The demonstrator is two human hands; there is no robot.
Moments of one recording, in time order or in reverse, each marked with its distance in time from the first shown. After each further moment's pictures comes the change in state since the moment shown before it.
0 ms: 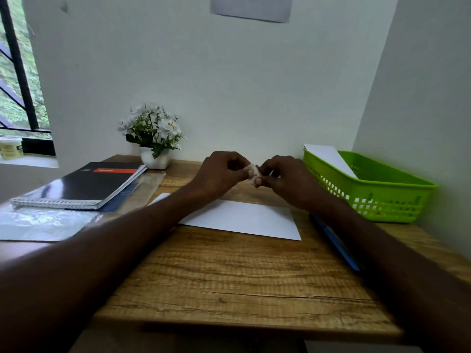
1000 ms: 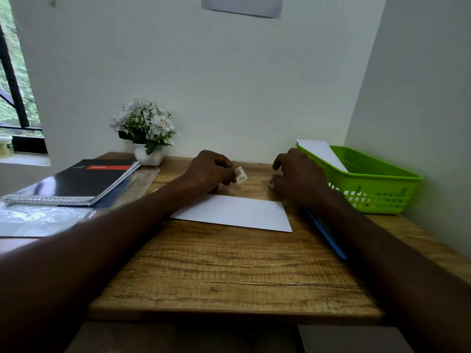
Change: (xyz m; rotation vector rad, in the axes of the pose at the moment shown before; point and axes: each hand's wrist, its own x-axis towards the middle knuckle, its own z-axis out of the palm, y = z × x) left_hand -0.004 -0.001 -0.006 -0.118 -0.056 -0.261; right_hand -0.008 0.016 -0.012 -0.447 0.018 0.229
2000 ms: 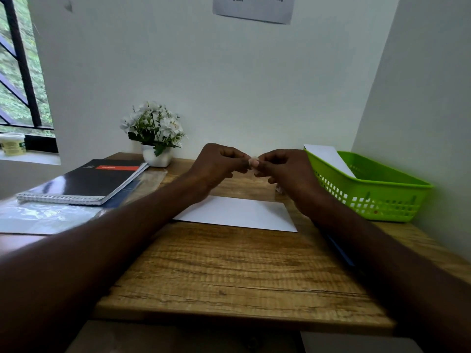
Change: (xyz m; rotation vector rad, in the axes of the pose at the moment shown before) left_hand -0.007 0.020 -0.004 -0.155 0.032 0.129; right_hand -0.012 -0.040 -0.009 1.011 0.012 0.043
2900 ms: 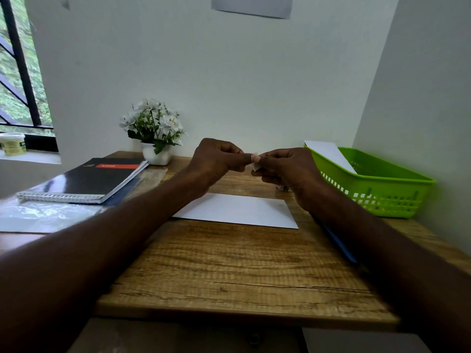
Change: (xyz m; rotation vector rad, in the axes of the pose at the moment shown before) left_hand 0.004 -0.001 -0.001 0.008 0.063 0.018; right_hand -0.002 -0.006 0.000 0.240 -0.009 0.197
